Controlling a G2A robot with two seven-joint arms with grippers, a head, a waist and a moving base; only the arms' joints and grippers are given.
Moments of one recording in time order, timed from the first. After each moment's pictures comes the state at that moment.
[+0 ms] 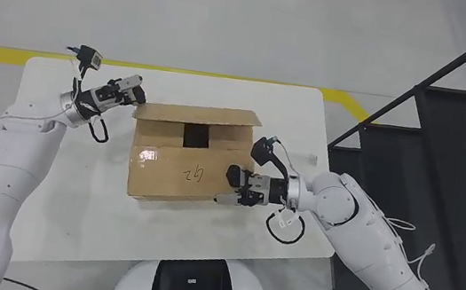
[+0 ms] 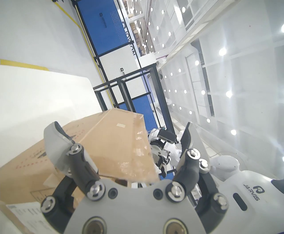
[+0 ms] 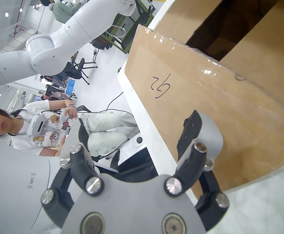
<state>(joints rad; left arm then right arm) 0.69 -1.12 -1.09 -0.76 -0.54 -0.68 -1.14 -1.18 -0.99 1.02 -1.61 -0.13 -0.60 0.81</state>
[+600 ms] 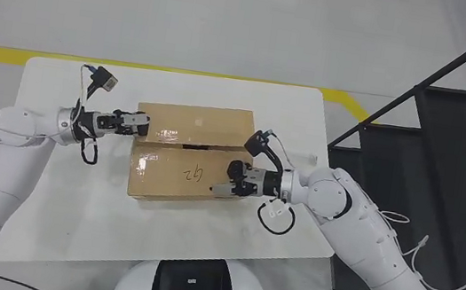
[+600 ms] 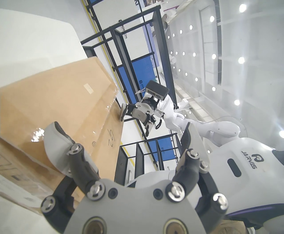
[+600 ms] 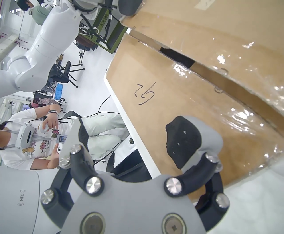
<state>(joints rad) 0.85 -1.01 -1.14 -1.11 -0.49 -0.52 -1.30 -1.13 -1.01 0.98 -1.58 -0.19 -0.50 0.77</state>
